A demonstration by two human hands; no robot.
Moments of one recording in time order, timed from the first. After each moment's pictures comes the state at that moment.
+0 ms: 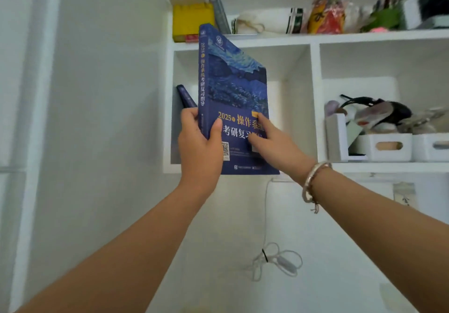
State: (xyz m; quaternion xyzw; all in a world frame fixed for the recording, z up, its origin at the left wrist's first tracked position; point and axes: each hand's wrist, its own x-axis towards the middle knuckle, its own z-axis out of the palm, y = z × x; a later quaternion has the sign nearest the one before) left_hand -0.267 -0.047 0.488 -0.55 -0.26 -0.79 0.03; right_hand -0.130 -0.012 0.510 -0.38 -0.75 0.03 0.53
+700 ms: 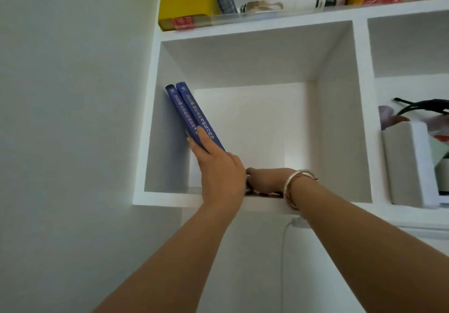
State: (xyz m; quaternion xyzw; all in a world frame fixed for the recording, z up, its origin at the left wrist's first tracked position) left_hand -0.240 0.137 0.510 -0.50 -0.47 -0.71 0.15; right_hand -0.154 0.184 0.542 -0.52 -0.84 -0.04 0.15
